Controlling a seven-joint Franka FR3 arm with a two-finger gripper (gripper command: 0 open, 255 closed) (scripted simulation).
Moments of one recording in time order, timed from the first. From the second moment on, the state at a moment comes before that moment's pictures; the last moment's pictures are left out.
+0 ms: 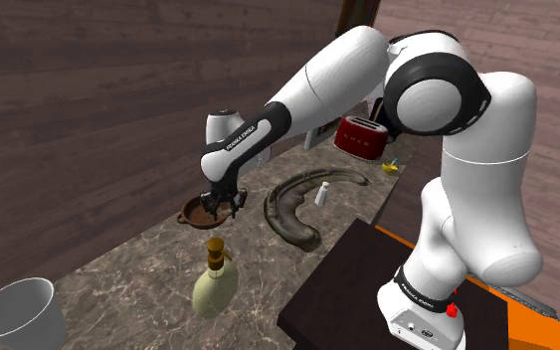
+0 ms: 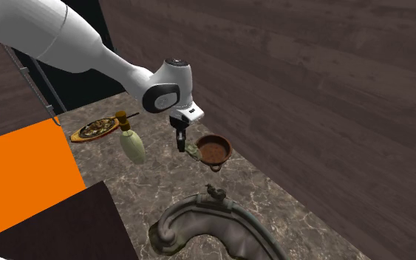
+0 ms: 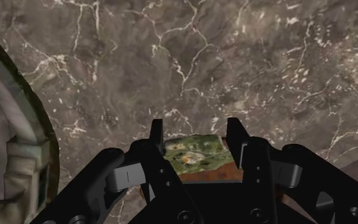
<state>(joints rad) 0.69 0.45 -0.42 -2.05 0.32 2.40 0.62</state>
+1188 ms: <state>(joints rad) 0.54 0.80 -0.36 -1.60 0.39 2.29 0.57</state>
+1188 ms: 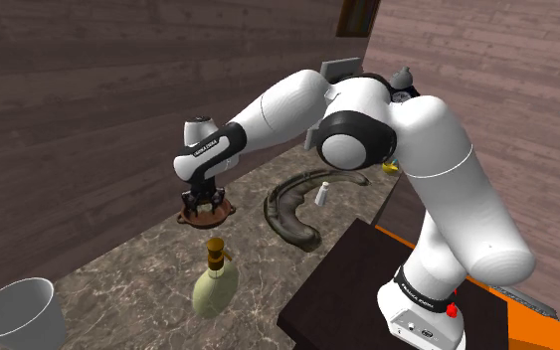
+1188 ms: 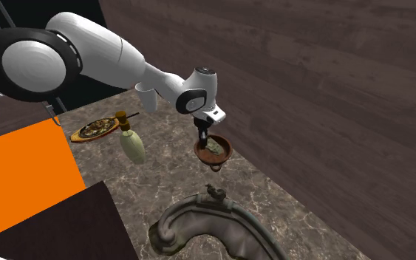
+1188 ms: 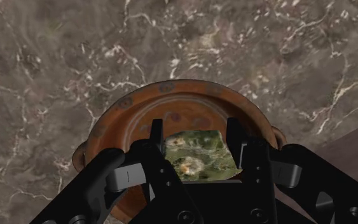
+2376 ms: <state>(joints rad) 0.54 0.80 -0.36 -1.61 0.39 2.30 0.57</state>
